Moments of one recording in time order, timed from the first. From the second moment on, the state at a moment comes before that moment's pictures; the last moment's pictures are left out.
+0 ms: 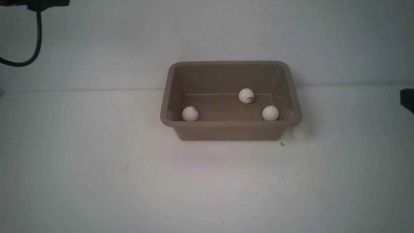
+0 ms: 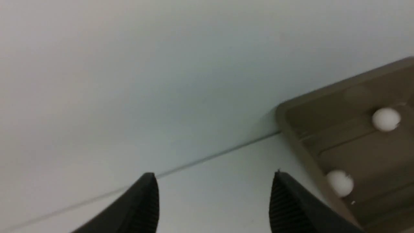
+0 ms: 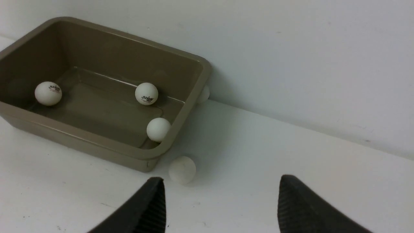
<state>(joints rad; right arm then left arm) 0.06 0.86 -0.77 0.30 0.52 -0.49 0.22 1.65 -1.72 -0.57 0.89 0.70</state>
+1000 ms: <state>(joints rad) 0.06 1.19 -0.77 0.84 0.48 -1.02 0.06 1.36 -1.44 -0.54 1.01 0.64</state>
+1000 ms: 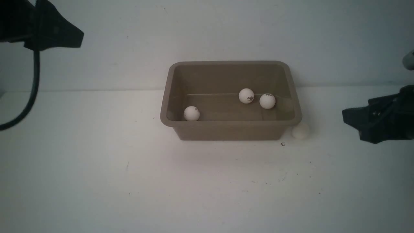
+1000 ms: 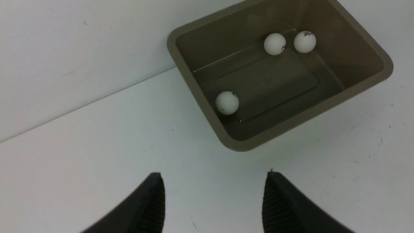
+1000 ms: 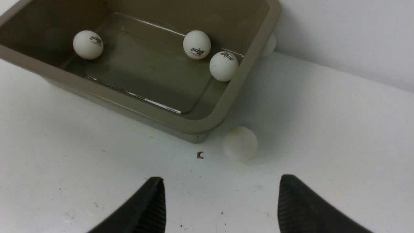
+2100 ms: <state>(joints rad) 0.06 1.74 -1.09 0.91 0.57 -1.42 -0.05 1.23 -1.19 -0.47 0.96 0.72</state>
